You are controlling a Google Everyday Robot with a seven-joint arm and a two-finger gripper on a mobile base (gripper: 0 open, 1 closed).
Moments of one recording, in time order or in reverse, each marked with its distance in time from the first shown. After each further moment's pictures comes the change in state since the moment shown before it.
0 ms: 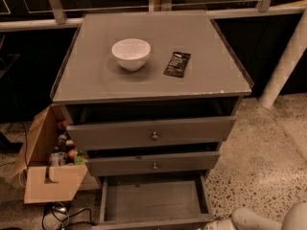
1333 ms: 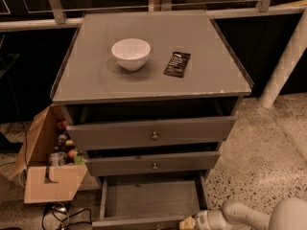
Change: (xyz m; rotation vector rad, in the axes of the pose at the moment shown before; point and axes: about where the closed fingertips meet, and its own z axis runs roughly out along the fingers) arm -0.056 0.016 0.029 -0.036 -0.066 0.003
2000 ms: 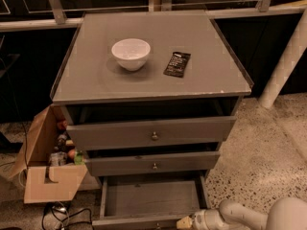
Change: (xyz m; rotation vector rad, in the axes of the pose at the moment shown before) arm -0.003 0.004 0.011 -0.012 -0.006 0.006
